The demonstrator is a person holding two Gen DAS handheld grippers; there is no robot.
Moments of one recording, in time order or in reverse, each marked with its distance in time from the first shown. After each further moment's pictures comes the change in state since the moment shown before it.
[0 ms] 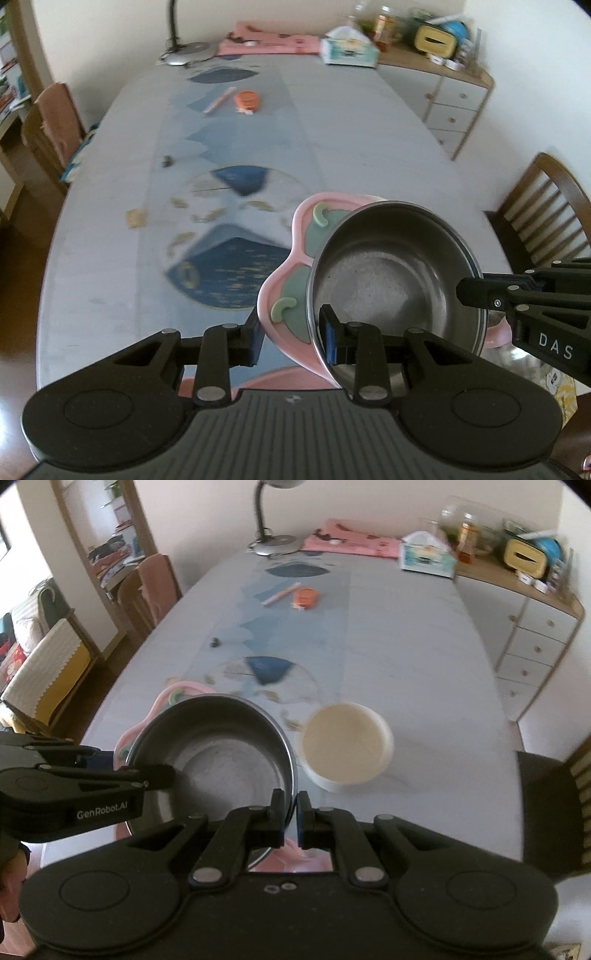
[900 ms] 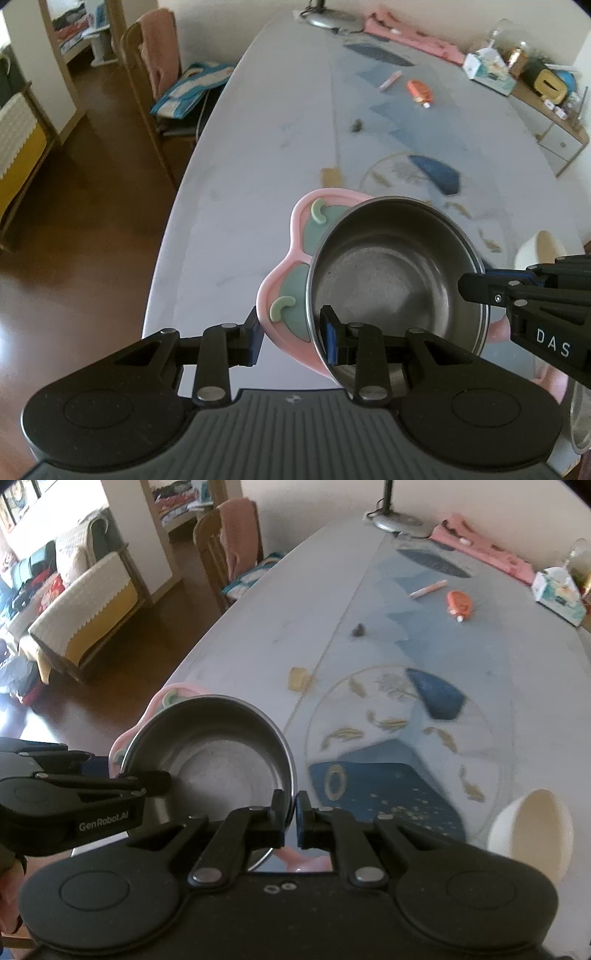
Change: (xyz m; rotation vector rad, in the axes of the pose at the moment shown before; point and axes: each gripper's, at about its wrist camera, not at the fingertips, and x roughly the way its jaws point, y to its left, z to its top) left arm 0.025 0.238 -0.027 -0.245 0.048 0.107; right arm 0.130 0.203 0.068 -0.205 0.100 0.085
